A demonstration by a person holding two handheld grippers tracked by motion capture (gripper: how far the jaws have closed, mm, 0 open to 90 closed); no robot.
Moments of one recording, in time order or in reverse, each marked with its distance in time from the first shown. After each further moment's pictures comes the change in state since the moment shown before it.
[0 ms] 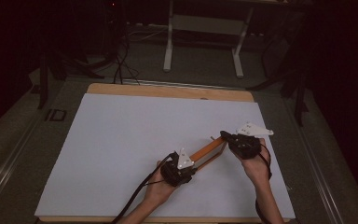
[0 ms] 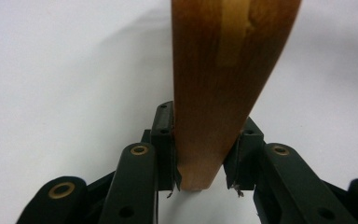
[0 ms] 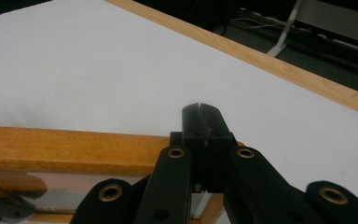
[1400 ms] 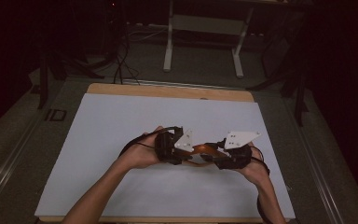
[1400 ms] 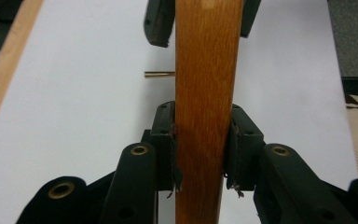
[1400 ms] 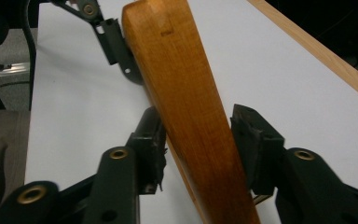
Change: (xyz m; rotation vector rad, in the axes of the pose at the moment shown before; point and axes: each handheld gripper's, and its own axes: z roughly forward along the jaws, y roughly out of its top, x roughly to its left) left arm 0.040 0.085 -0.071 0.127 -0.189 0.526; right arm 0.034 0.015 -0.006 0.021 0.472 -0.305
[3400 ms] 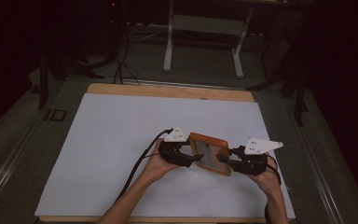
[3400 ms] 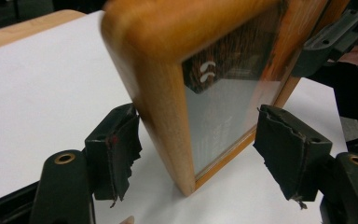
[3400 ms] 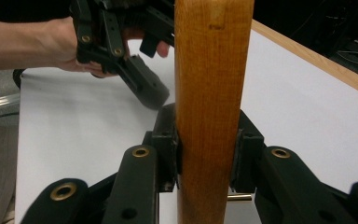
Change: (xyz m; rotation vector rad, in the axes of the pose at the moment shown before) left arm 0.003 -0.047 0.079 -0.409 -0.031 -0.498; right arm -0.004 -0.046 -0.030 -0.102 -0.084 0.110
